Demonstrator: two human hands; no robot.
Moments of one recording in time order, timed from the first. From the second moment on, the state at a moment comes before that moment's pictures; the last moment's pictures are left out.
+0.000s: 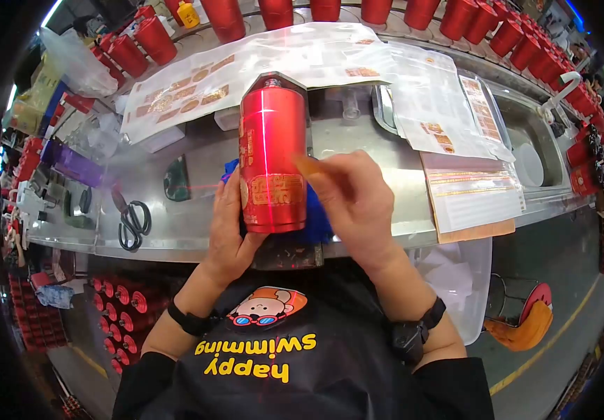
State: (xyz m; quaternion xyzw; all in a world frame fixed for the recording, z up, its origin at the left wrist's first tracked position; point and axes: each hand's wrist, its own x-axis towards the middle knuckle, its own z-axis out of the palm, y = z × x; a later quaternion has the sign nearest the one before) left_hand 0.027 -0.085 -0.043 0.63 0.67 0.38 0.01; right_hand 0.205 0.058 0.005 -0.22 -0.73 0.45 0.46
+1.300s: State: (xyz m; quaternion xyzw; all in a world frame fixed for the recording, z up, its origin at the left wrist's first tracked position) left_hand 0.003 -0.017 0.040 0.85 0.48 0.21 -0.11; right_hand 0.239 0.068 0.007 -0.21 -0.65 0.59 0.43
